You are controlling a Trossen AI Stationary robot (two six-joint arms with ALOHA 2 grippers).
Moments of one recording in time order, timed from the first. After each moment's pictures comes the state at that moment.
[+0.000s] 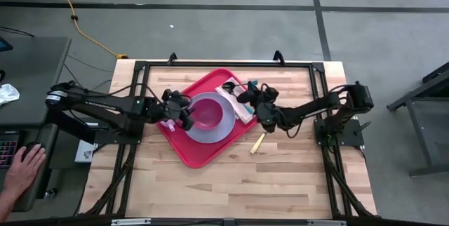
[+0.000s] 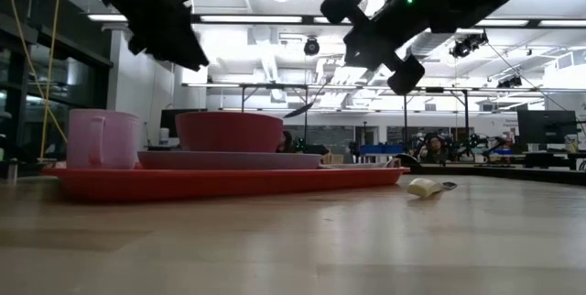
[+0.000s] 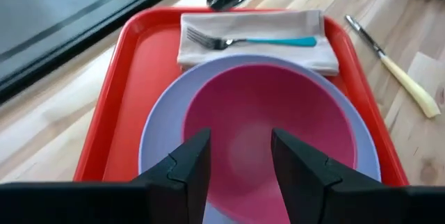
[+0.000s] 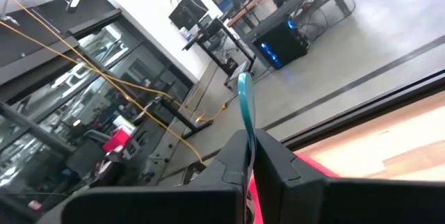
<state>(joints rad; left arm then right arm) -0.10 1.05 0.74 -0.44 -0.57 -0.54 0.05 1.65 0.79 0.75 1.26 0.93</state>
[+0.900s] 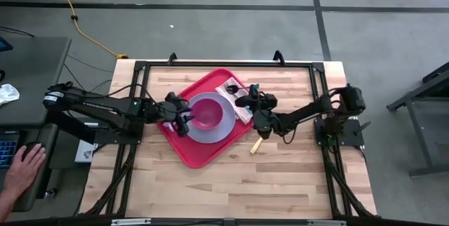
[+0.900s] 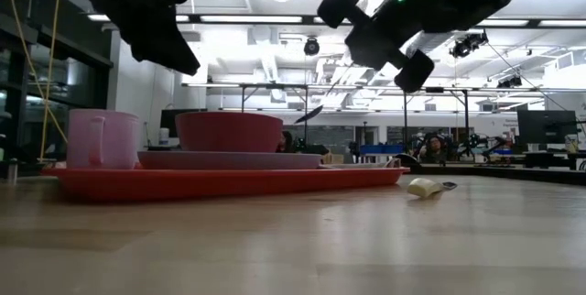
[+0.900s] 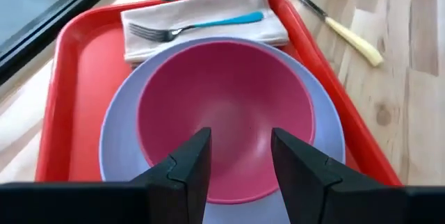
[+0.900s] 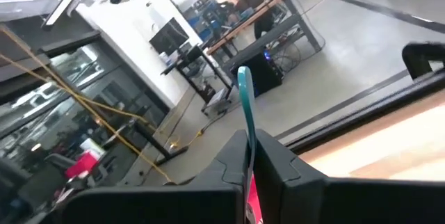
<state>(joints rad) -0.10 0.99 0.66 -0.36 -0.40 -0.36 0.11 1.76 0.83 0.86 1.46 0.81</state>
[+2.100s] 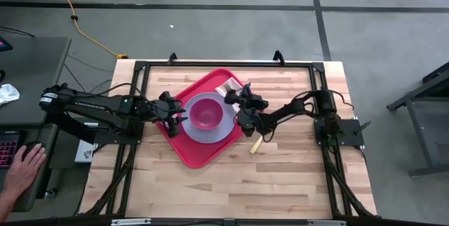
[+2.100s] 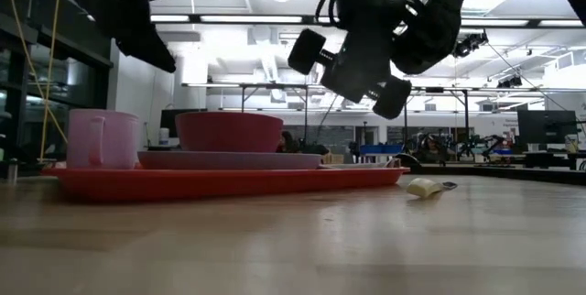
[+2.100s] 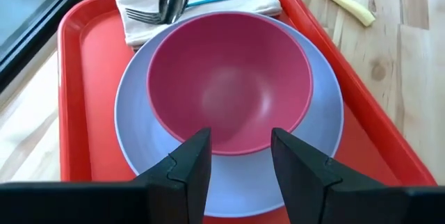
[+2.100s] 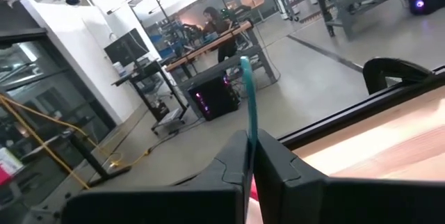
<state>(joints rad) -0.10 0.87 0.66 -0.53 -0.34 -0.28 0.03 2.05 1.00 1.00 1.57 0.61</state>
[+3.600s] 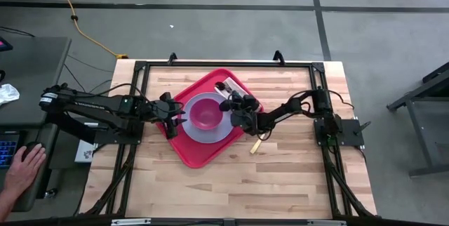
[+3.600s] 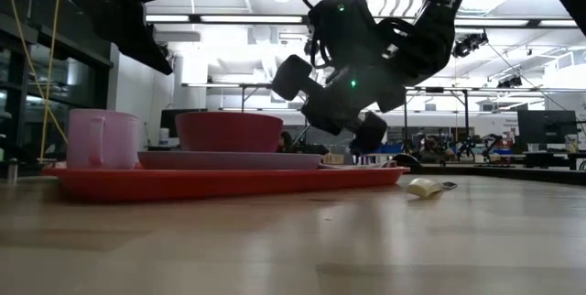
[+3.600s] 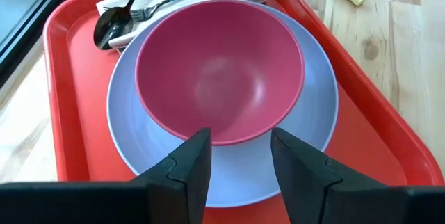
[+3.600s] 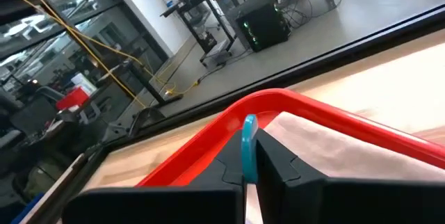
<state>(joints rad) -0.10 0.87 0.66 -0.55 -0.30 -0.21 0.01 2.08 1.00 0.72 1.20 0.98</state>
